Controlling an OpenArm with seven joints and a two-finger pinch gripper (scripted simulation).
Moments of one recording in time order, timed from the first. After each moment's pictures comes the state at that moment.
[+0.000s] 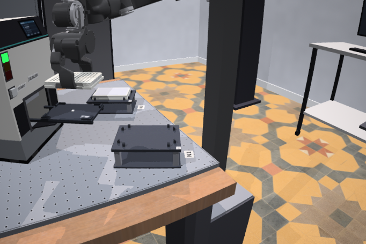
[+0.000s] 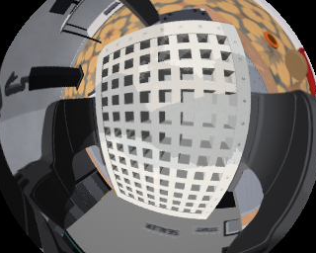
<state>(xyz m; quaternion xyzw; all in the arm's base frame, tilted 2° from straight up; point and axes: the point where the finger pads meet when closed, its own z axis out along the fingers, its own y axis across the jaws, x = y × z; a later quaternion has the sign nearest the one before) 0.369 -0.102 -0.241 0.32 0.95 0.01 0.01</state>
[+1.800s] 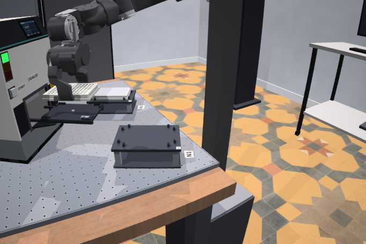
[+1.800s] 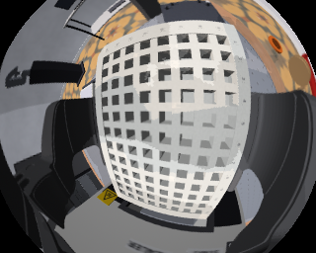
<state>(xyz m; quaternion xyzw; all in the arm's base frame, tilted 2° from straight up) 0.380 -0.112 -0.274 0.30 0.95 0.01 0.00</state>
